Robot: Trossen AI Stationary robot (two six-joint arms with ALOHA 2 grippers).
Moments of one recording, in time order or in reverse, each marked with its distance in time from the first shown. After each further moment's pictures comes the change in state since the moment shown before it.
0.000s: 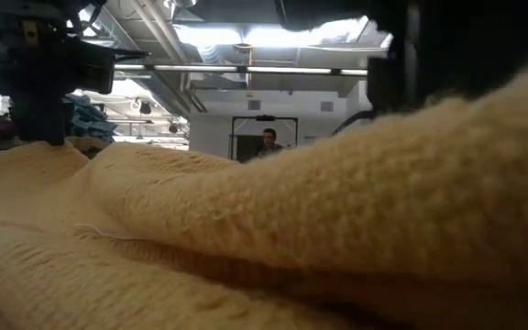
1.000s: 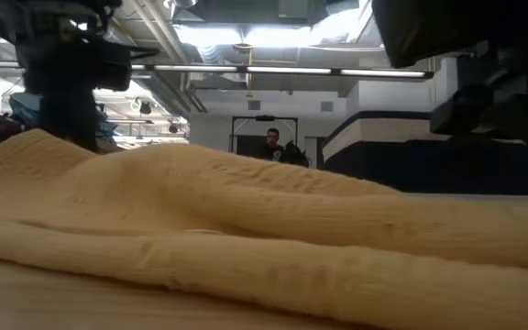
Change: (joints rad) left arm 0.096 0.010 0.000 0.102 0.027 0.017; right arm 0.071 0.043 0.000 -0.357 -0.003 -0.195
